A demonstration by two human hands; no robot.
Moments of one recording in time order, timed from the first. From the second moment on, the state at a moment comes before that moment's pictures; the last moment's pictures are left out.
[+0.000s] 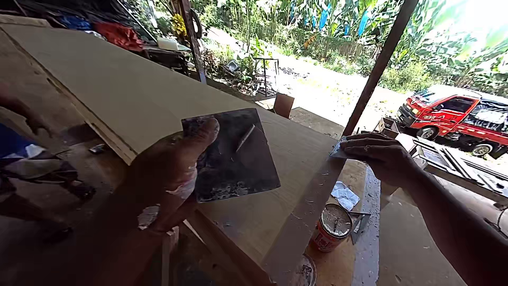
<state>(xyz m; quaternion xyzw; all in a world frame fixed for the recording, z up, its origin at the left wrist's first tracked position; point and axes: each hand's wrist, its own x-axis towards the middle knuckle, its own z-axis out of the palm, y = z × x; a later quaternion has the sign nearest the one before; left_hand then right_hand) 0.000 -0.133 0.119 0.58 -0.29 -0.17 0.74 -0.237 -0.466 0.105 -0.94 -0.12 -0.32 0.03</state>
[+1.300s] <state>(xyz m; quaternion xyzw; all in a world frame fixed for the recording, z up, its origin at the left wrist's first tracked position) 0.031 -0.125 0.090 0.59 -0.38 -0.14 0.70 -0.241 -0.492 0.122 -0.95 -0.09 -0.29 0.01</state>
